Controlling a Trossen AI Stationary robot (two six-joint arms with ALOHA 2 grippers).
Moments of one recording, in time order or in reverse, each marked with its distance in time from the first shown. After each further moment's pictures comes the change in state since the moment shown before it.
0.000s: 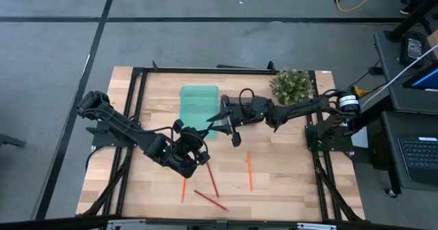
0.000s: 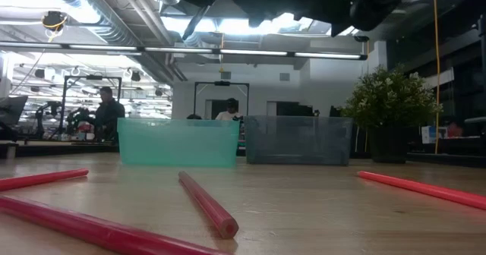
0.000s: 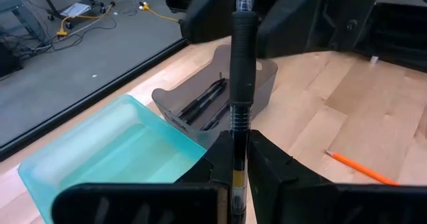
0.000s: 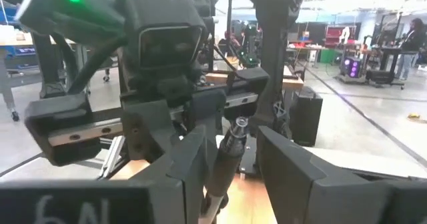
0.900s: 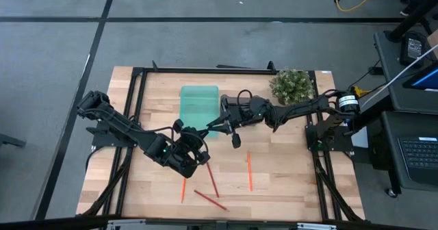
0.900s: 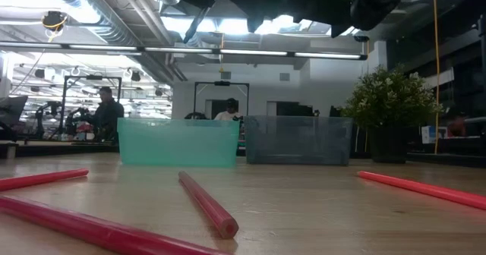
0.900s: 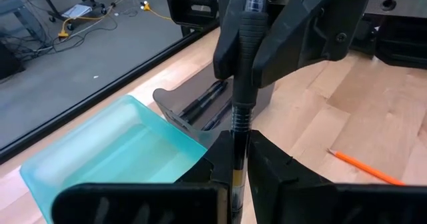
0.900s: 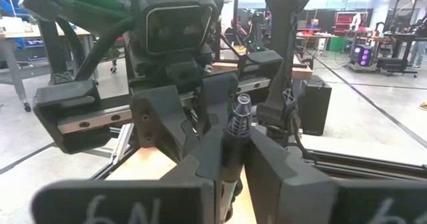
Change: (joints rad) left arm 0.000 0.000 -0.004 0.002 -0.001 0.007; right arm 0.003 0.006 0.007 -0.053 -0.019 0.000
